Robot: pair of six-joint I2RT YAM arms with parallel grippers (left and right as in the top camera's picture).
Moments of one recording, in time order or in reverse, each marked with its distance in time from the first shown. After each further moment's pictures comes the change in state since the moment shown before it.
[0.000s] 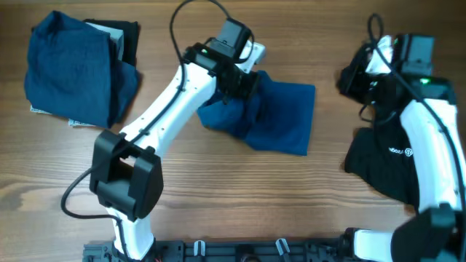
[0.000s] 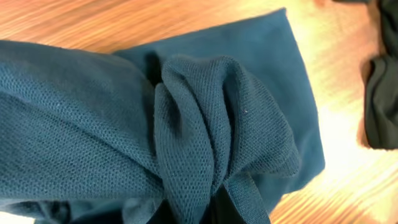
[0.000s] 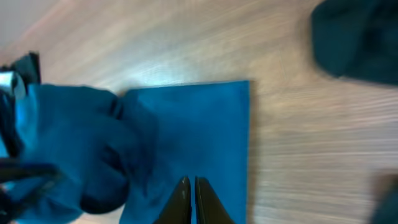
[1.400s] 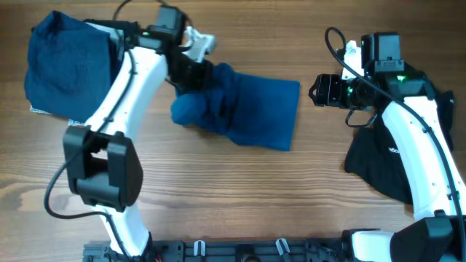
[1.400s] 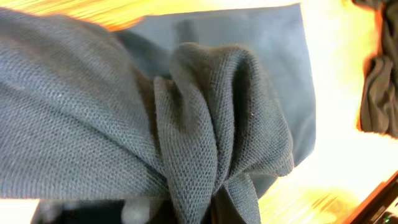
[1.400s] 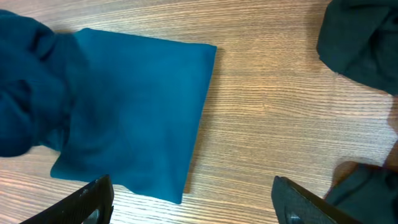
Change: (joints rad) left arm 0.246 0.000 -0.001 -0.142 0.176 0.148; right arm 0.167 -0.020 0.087 -0.173 0.219 -0.159
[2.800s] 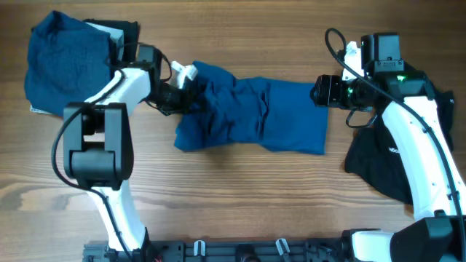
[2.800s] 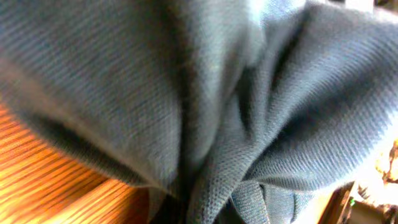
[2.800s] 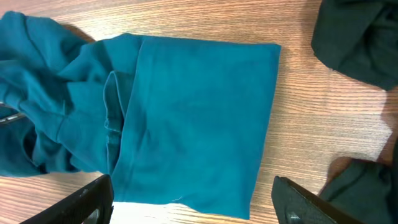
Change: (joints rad) left arm 0.202 0.145 -0.318 0.258 0.310 0.098; right arm 0.000 0.000 0.000 -0.011 0.016 0.000
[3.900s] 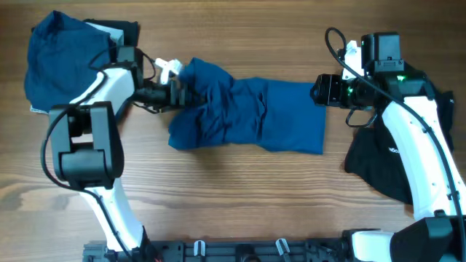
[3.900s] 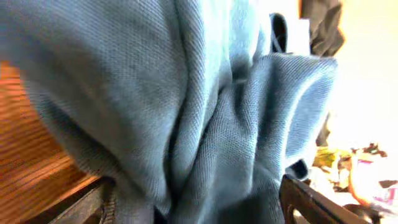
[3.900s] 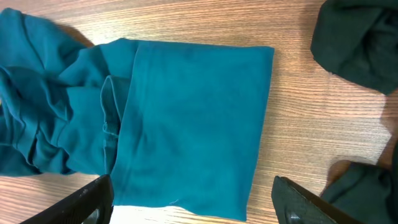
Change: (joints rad) left arm 0.108 0.001 -0.001 0.000 0.182 0.003; right arm 0.000 0.000 0.000 0.011 0.000 0.000
